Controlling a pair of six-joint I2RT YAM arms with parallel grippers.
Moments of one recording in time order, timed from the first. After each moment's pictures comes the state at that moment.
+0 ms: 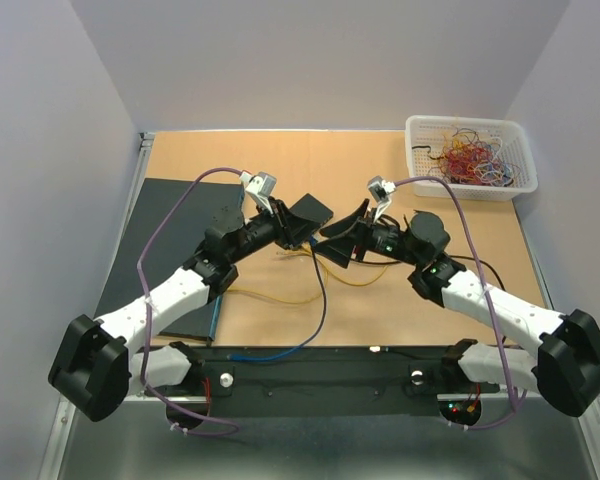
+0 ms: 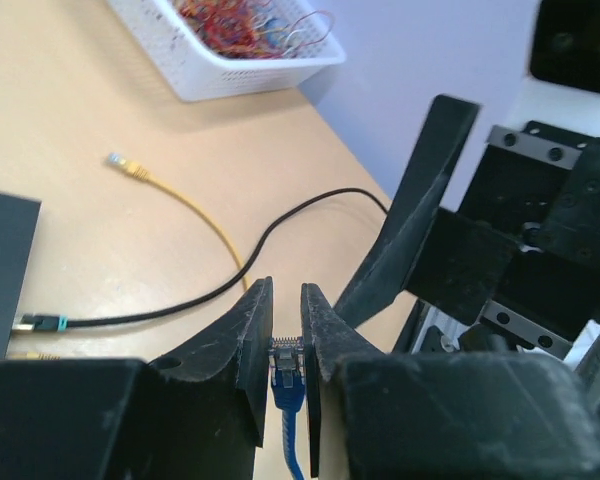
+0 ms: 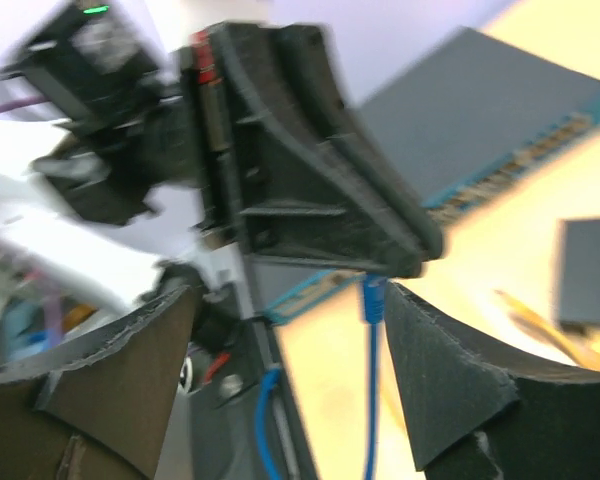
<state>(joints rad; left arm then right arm) -0.62 1.14 0.66 0.48 0.37 -0.63 0.64 1.14 0.64 0.65 -0.56 0.66</state>
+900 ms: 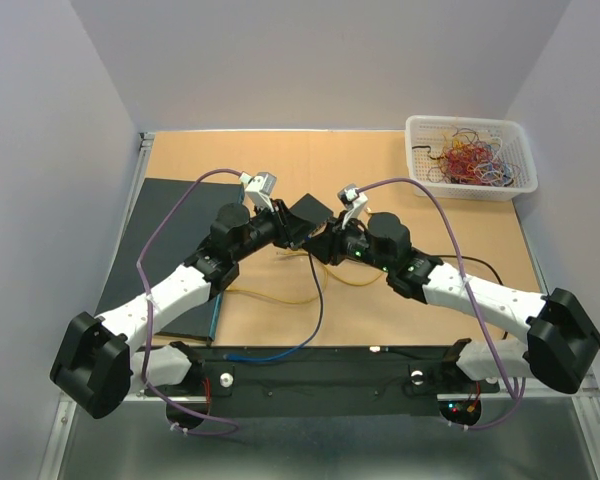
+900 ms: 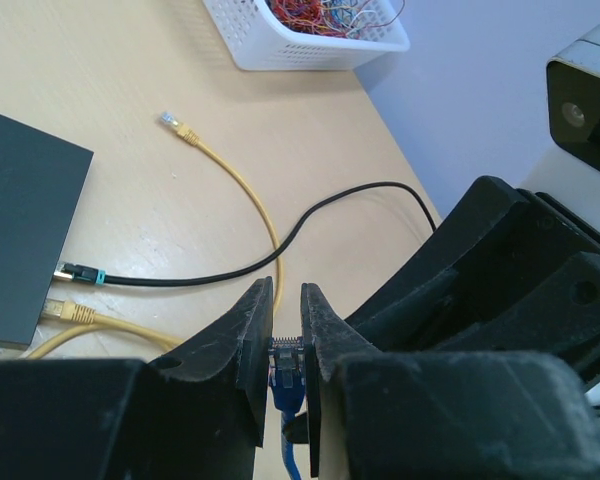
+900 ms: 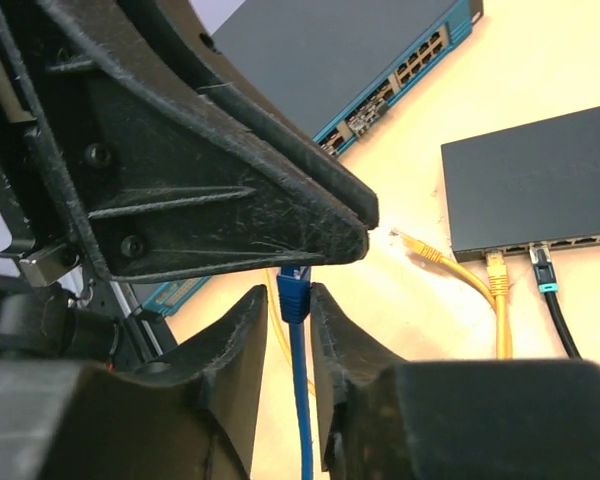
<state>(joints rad) -0.62 1.16 0.70 0.33 0.27 -0.65 0.82 1.27 0.77 0.32 -0.19 0.46</state>
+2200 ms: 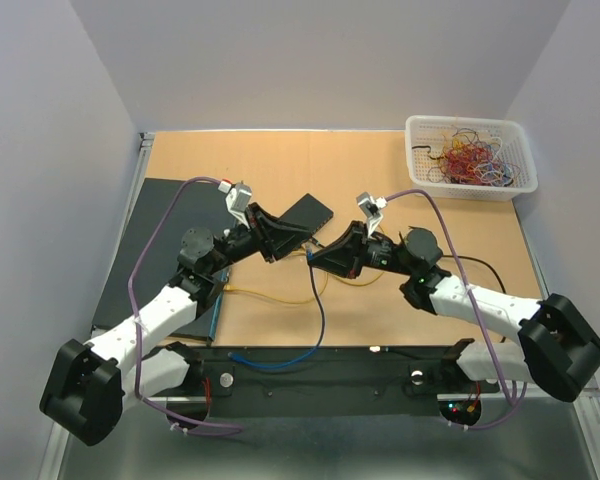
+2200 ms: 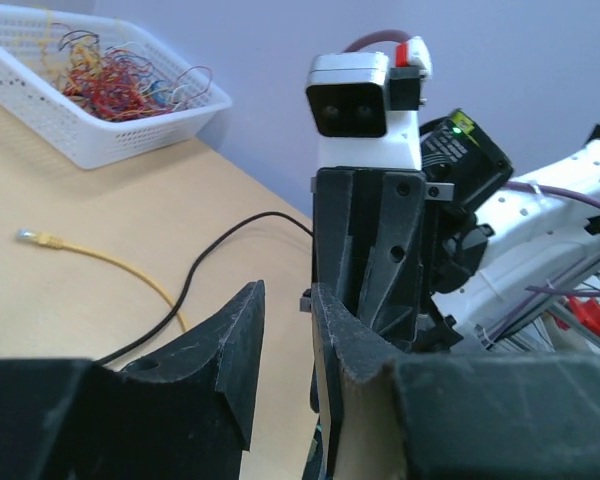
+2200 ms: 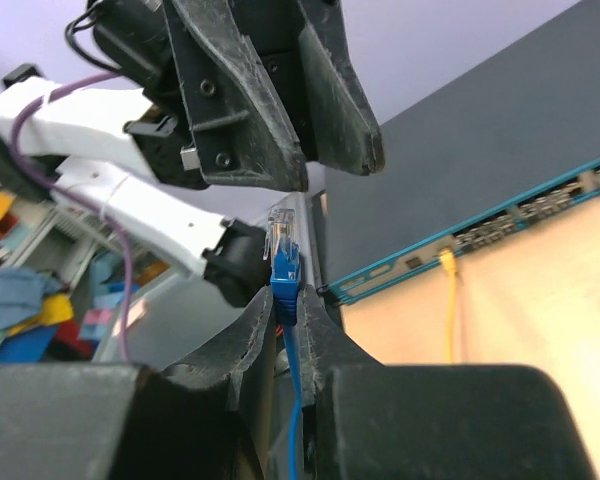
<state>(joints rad) -0.54 1.01 0.51 0.77 0.60 -0.71 0.70 1.22 0.54 0.91 -0.66 0.75</state>
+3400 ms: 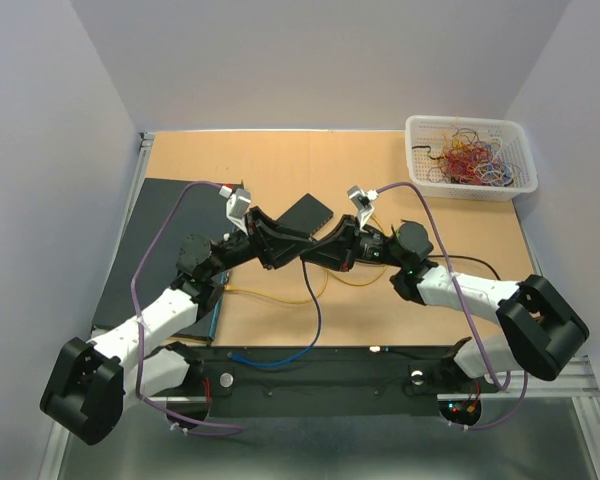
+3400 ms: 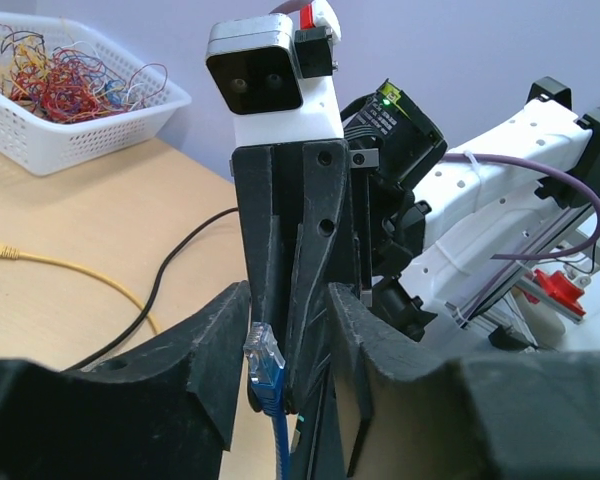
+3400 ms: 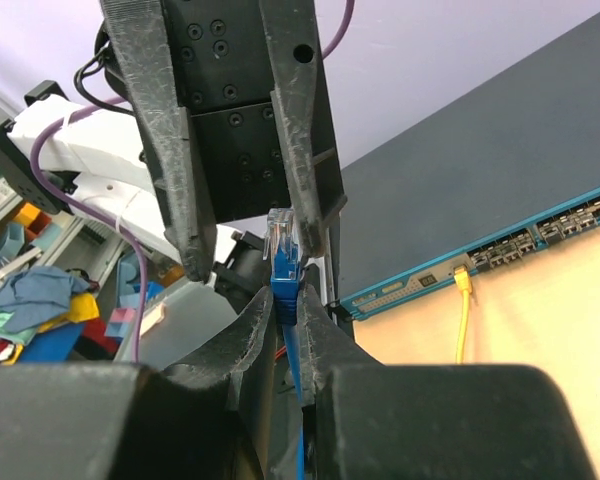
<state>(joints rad) -0.54 1.02 0.47 0.90 0.69 -0.76 0.69 1.36 0.60 1.06 -0.70 0.83</state>
